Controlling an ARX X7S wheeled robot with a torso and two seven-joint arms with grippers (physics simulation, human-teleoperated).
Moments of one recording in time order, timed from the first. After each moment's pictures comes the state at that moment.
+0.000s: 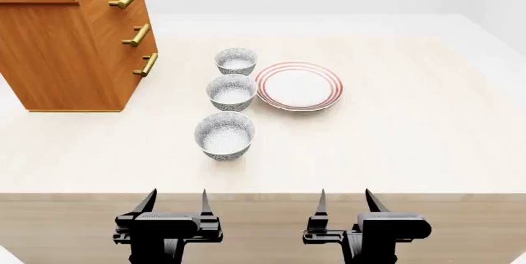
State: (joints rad) left arm 0.00 0.00 0.00 0.00 0.00 0.00 0.00; right arm 0.00 0.00 0.00 0.00 0.00 0.00 0.00
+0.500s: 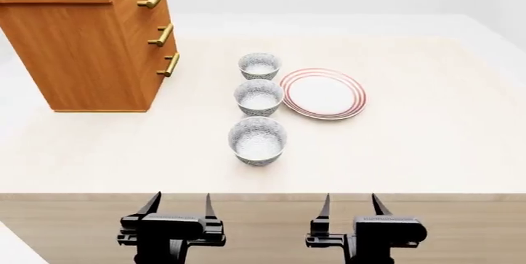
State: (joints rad) left arm 0.00 -0.05 0.07 -0.02 -0.02 -0.02 -0.05; right arm -0.01 0.05 -0.08 0.00 -0.05 0.03 0.16
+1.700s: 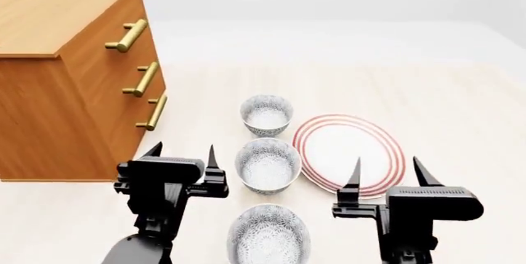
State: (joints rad) left arm -0.21 -0.13 0.14 0.30 -0.16 -0.45 -0.11; right arm 0.01 0.19 -0.09 -0.44 -0.07 0.35 0.23
